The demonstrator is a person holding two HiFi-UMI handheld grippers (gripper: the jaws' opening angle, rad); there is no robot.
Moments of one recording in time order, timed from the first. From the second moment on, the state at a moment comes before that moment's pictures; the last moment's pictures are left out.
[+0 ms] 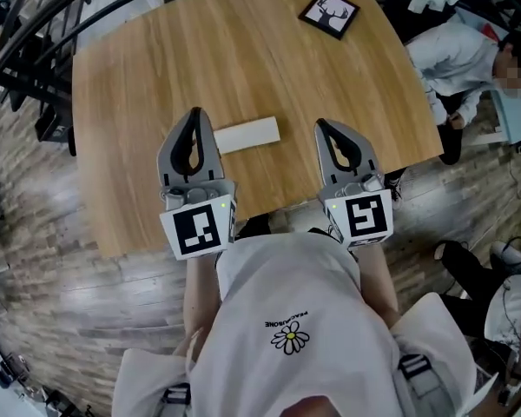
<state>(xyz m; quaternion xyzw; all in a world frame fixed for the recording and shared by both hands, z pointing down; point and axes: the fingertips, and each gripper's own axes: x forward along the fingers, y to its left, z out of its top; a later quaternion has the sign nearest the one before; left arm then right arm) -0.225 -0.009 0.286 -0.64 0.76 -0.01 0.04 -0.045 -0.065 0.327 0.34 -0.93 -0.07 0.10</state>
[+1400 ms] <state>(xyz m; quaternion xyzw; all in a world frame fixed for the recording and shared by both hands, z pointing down) -0.171 -0.102 0.350 -0.79 0.59 -0.17 0.03 -0.063 -0.140 0.358 0.35 -0.93 0.00 0.13</state>
